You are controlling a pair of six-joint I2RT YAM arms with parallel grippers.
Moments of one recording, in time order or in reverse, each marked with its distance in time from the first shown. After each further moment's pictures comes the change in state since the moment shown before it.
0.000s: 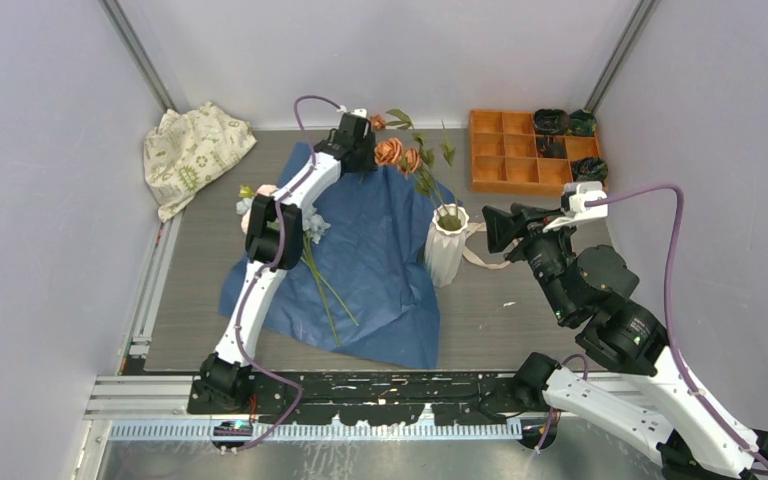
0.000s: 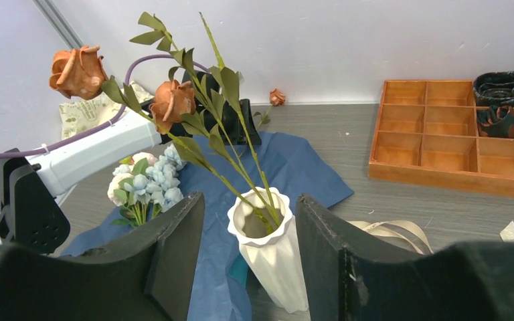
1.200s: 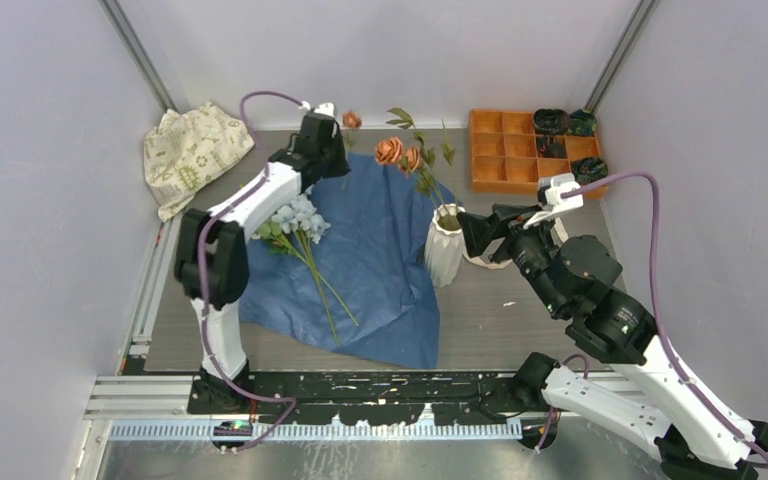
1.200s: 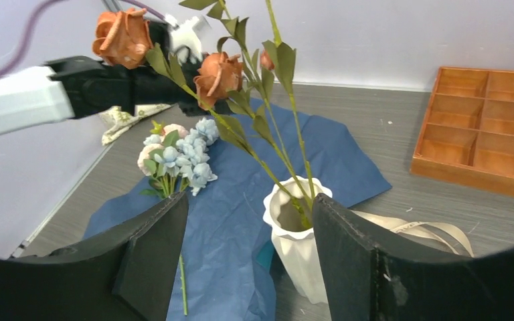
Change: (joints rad) left arm 0.006 -0.619 -0.742 0.165 -0.023 -0.047; right arm 0.000 0.058 0.005 -0.001 -0.123 0.022
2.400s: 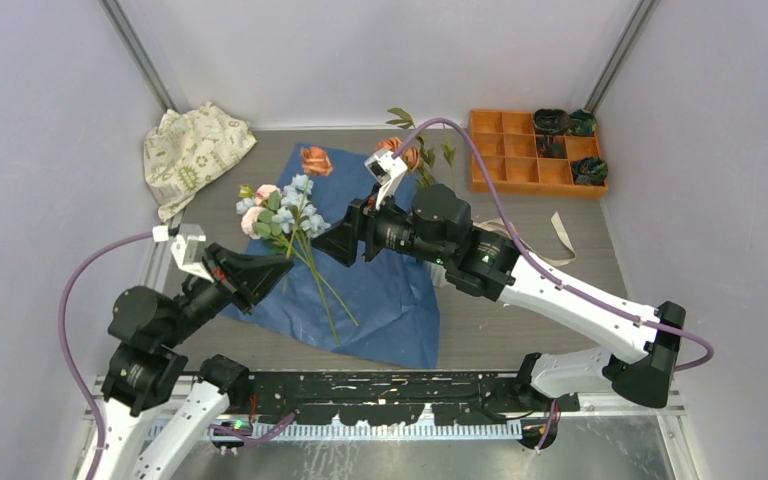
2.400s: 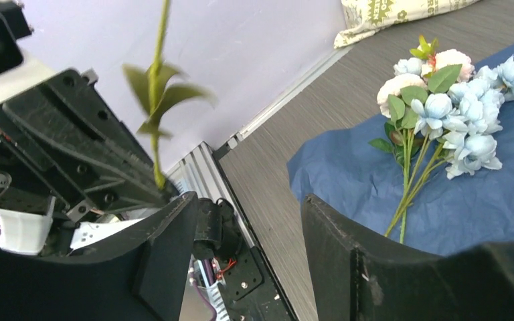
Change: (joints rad) left arm -0.014 -1.678 -0.889 0.047 0.505 -0.051; right arm 0.209 0.607 0.245 0.288 -0.537 0.249
